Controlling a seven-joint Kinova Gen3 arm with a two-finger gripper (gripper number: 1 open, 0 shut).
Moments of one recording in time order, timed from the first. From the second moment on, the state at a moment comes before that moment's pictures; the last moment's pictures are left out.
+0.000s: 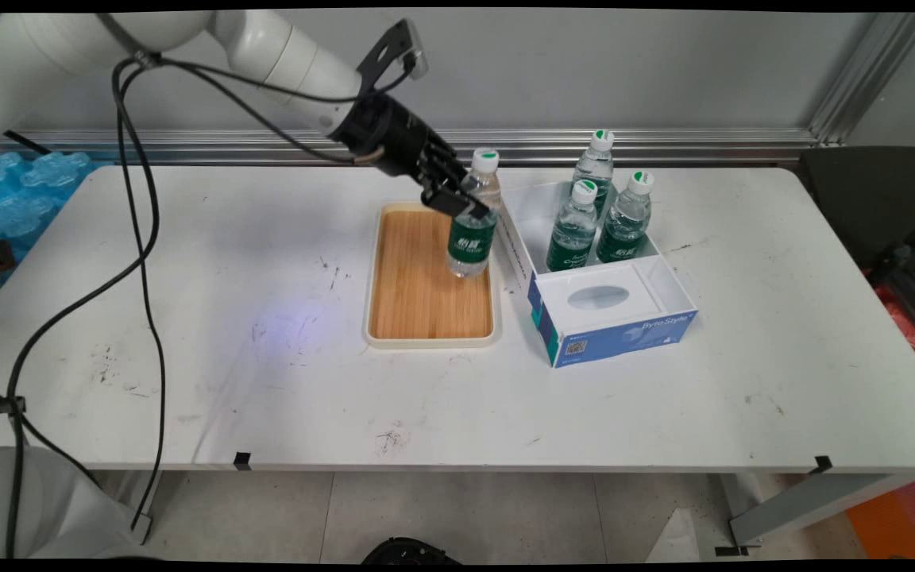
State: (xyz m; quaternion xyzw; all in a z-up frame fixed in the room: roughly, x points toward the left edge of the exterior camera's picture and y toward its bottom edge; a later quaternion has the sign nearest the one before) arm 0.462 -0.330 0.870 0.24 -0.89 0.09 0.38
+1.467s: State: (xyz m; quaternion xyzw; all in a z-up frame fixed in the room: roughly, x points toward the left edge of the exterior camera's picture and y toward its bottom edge) arm 0.467 -0.321 0.800 0.19 -0.89 0.09 0.40
